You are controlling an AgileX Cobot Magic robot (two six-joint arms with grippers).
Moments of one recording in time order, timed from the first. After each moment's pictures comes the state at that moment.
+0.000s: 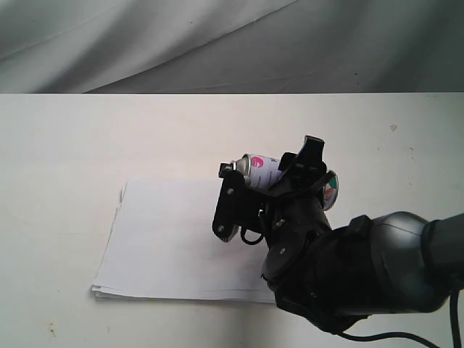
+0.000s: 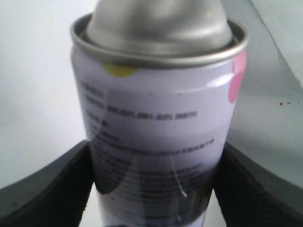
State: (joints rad) left arm 0.10 0.04 -0.01 -0.23 0.32 0.30; right arm 0.69 1.85 -0.82 -1.71 0.88 1.10
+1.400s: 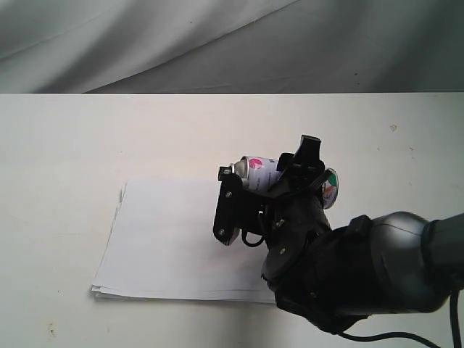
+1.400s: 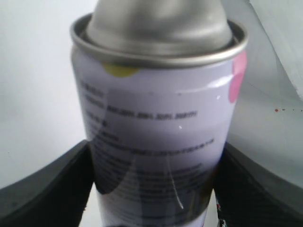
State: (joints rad) left arm 0.10 0.04 -0.06 -0.39 0.13 -0.06; right arm 0.69 1.85 -0.82 -1.71 0.88 1.04
